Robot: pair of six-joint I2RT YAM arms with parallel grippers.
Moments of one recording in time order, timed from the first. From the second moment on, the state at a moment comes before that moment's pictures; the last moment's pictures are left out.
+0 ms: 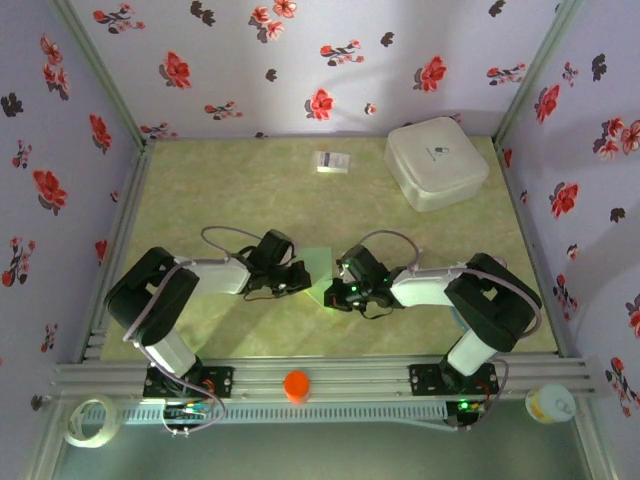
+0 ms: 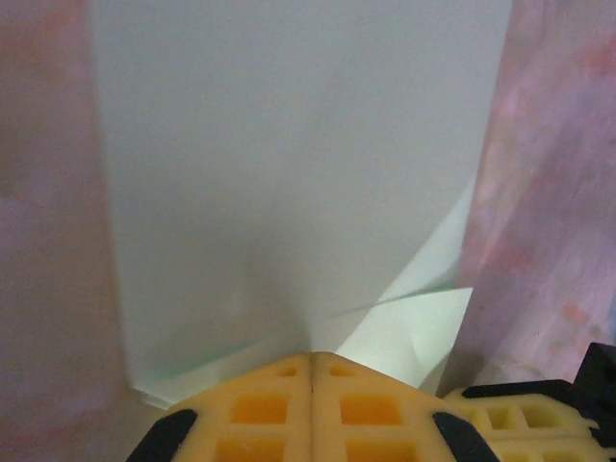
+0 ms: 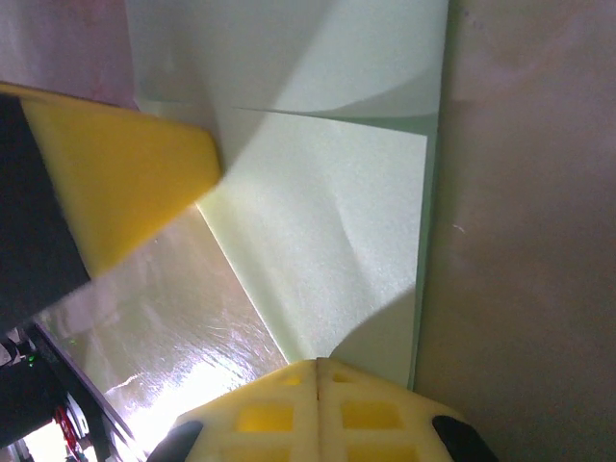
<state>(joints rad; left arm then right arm) -0.70 1.66 0.69 0.01 0.38 -0.89 0.82 1.60 0.60 0.06 -0.43 0.92</state>
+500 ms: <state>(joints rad) -0.52 1.58 0.63 -0.03 0.42 -0.84 0.82 1.61 0.59 0.08 -0.42 0.92</state>
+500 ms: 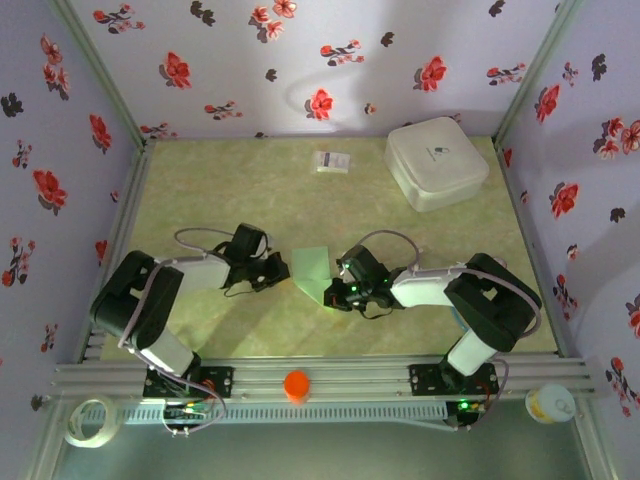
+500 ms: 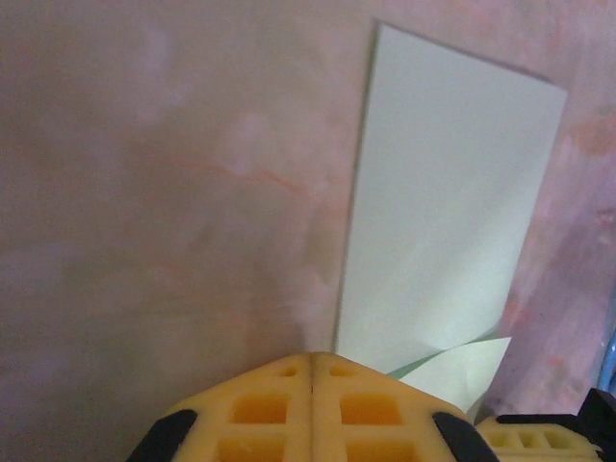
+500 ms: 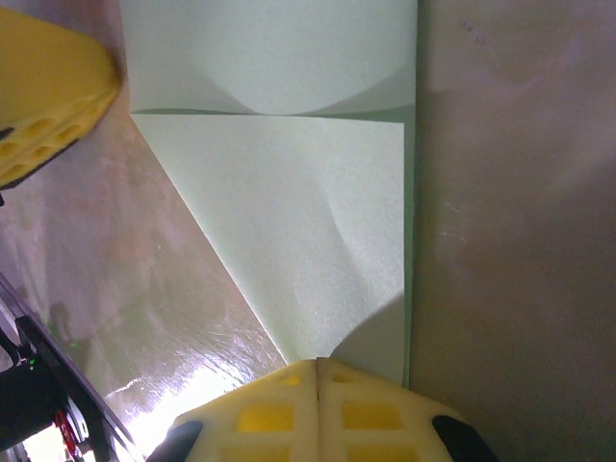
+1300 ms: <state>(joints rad) -0.53 1.44 0.60 -0.05 0.41 -0.86 0.70 1.48 0.64 -0.08 -0.34 0.85</state>
